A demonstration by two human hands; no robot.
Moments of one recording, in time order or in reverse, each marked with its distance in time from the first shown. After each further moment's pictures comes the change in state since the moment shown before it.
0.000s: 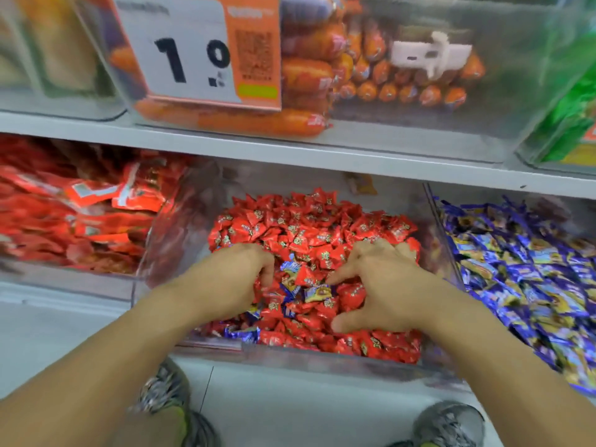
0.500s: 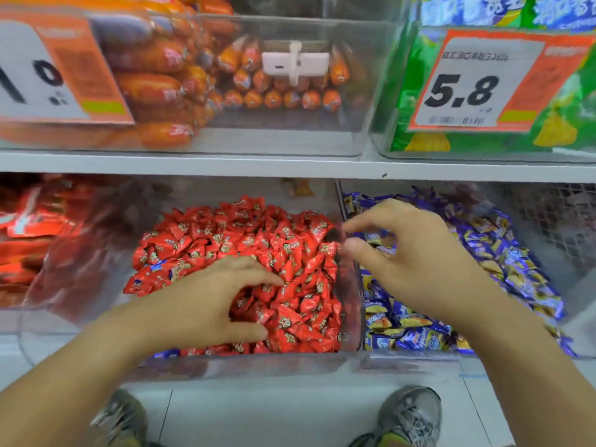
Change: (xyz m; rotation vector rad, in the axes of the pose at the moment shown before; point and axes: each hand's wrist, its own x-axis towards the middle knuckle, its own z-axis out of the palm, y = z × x) left_hand 0.015 0.071 0.003 -0.074 -0.030 0.329; right_hand -0.087 0.076 -0.029 0.425 0.577 0.105
